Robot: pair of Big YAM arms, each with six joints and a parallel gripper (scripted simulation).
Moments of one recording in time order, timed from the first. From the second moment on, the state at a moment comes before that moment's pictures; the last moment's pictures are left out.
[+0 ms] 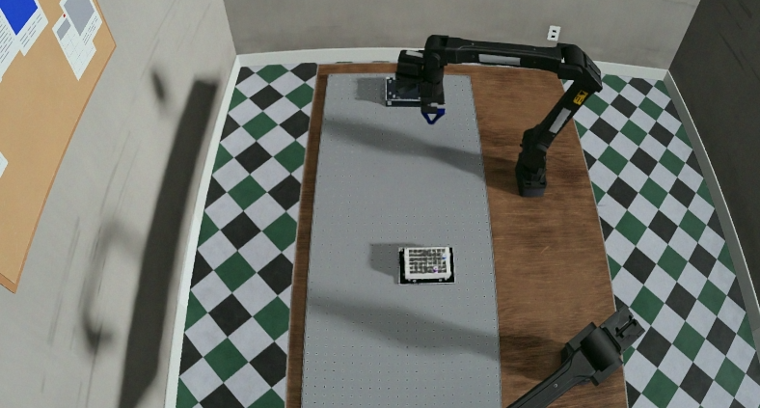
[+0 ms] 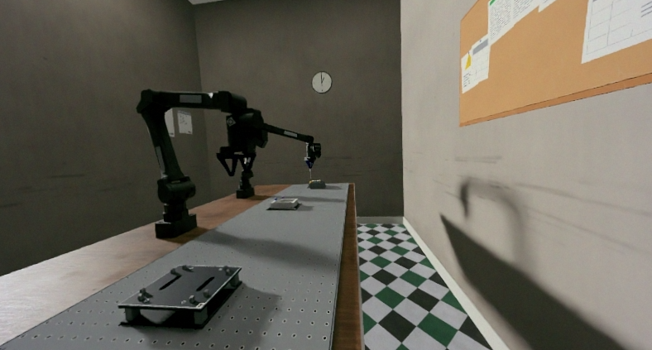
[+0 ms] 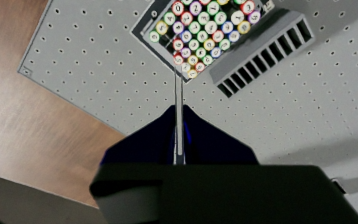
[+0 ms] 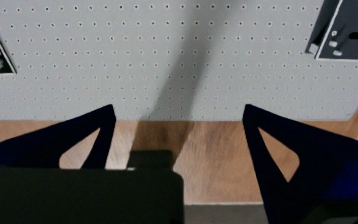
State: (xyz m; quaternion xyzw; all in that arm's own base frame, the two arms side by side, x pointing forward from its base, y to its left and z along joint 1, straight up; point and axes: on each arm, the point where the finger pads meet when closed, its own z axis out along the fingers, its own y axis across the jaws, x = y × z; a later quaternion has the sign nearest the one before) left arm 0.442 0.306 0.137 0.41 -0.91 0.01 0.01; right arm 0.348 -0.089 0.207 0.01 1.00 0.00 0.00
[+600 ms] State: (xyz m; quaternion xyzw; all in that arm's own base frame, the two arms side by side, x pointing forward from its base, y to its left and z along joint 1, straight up) left arm 0.442 0.306 0.132 0.41 -0.91 0.01 0.01; right arm 0.348 -0.089 0.207 0.01 1.00 0.00 0.00
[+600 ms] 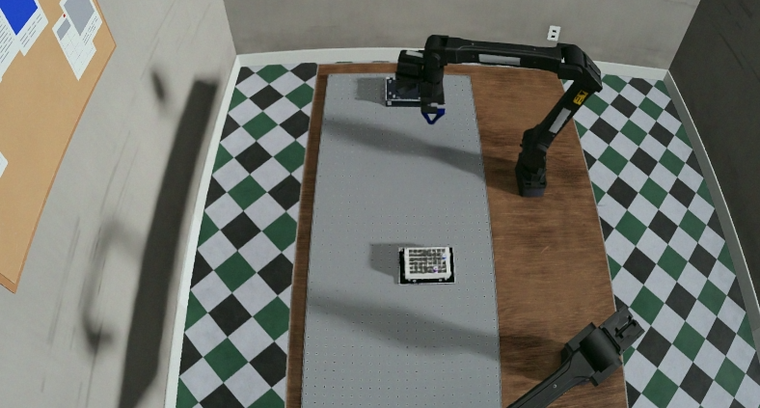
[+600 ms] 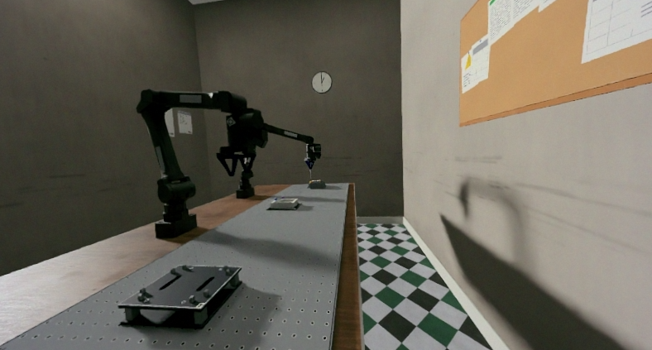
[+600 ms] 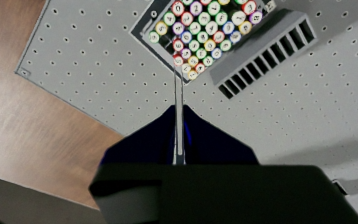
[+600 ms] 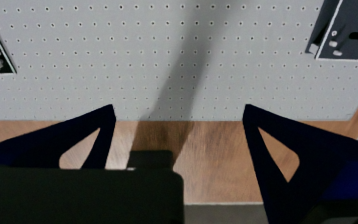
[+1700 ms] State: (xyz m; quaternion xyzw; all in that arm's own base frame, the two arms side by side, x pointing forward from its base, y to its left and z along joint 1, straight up) left arm 0.441 0.306 0.124 0.41 -0.91 0.01 0.01; right arm 0.348 -0.089 0.207 0.01 1.00 0.00 0.00
